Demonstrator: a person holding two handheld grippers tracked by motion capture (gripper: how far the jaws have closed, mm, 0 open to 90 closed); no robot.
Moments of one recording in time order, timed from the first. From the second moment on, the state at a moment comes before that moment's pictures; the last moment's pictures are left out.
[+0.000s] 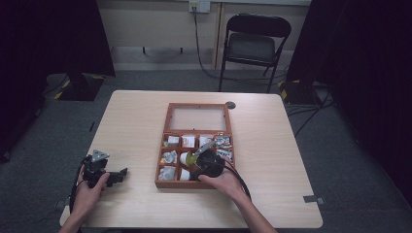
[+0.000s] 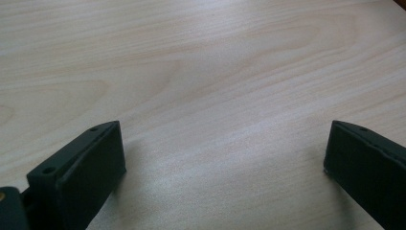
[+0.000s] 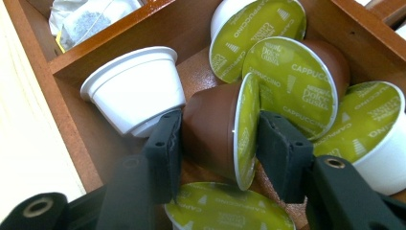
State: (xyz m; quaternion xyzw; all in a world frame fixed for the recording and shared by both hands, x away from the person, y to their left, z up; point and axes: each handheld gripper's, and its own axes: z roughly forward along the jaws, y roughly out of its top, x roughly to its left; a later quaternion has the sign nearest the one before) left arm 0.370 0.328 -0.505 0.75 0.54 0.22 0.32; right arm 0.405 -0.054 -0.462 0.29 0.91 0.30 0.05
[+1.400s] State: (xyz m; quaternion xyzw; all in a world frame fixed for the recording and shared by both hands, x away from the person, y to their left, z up) left arm 0.370 0.328 -0.505 0.75 0.54 0.22 0.32; right arm 0.400 -0.080 -0.432 0.29 0.87 0.39 0.07
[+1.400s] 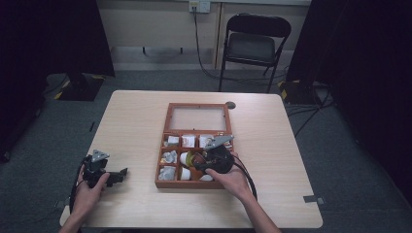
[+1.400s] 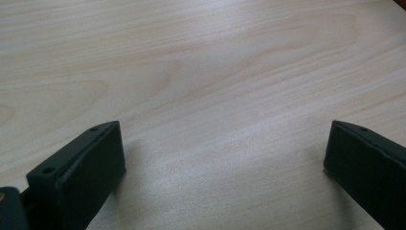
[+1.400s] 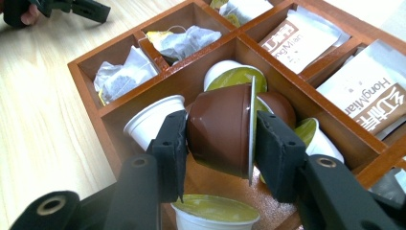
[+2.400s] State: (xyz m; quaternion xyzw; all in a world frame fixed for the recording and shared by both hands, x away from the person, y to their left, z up) left arm 0.370 0.328 -0.505 0.75 0.54 0.22 0.32; right arm 0.400 -0.095 -0.409 0.30 0.85 0.44 0.08
